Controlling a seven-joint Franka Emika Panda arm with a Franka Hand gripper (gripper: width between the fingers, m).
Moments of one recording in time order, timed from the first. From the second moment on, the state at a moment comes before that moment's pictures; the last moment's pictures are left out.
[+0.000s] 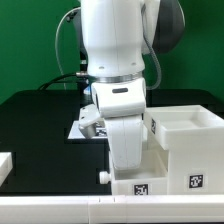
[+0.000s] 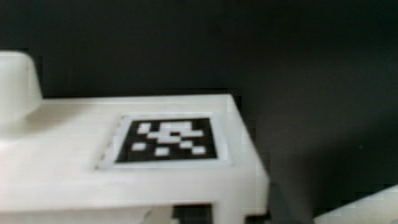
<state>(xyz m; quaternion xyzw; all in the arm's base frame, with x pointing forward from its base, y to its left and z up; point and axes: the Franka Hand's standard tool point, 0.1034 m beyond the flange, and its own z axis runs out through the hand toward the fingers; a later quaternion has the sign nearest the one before) 0.551 -0.011 0.017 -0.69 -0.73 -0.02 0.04</state>
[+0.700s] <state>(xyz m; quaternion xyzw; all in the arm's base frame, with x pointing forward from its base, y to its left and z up) 0.551 -0.005 0.017 -0.67 -0.74 -0.03 0.04</state>
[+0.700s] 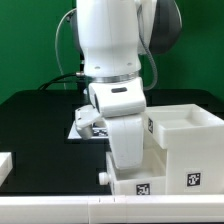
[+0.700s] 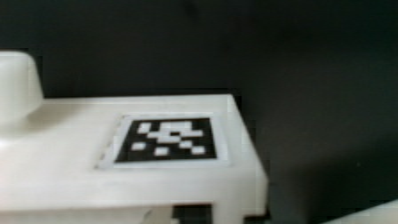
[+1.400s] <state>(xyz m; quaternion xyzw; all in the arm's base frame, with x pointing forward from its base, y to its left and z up) 0.550 0.003 0.019 -0.66 -0.75 -0.03 0.04</state>
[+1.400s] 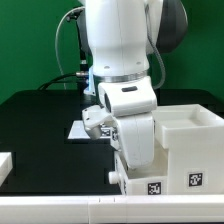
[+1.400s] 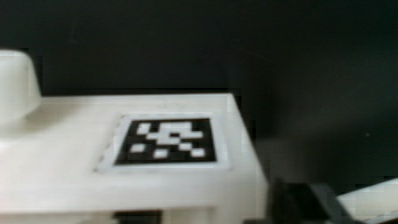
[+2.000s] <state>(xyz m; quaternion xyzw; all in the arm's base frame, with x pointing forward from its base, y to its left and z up) 0.582 -0.049 0.075 -0.65 -0.76 -0.02 0.06</state>
